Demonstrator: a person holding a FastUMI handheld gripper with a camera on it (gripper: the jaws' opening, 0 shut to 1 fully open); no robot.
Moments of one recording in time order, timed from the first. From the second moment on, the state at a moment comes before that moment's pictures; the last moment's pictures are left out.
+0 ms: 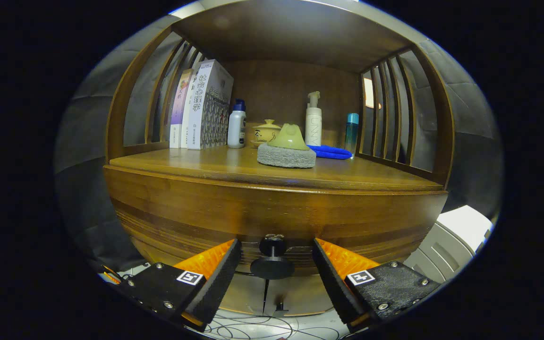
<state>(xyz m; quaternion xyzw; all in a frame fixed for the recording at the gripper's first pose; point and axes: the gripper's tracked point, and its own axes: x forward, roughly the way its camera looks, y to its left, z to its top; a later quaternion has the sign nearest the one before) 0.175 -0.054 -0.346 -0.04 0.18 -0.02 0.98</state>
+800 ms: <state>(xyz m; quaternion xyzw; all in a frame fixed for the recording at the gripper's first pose) 0.154 -0.032 -0.147 -0.18 0.06 0.10 0.98</state>
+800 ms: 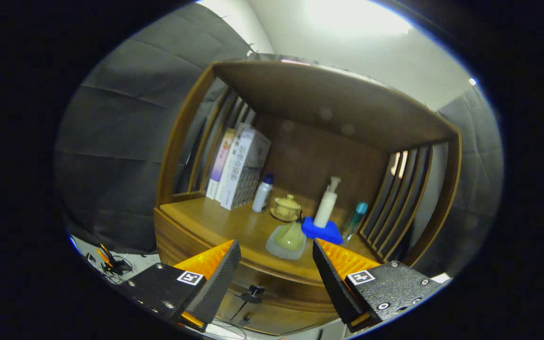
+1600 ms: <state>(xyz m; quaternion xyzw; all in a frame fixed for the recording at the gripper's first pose) 0.084 -0.100 -0.030 -0.12 0.00 -0.03 0.99</state>
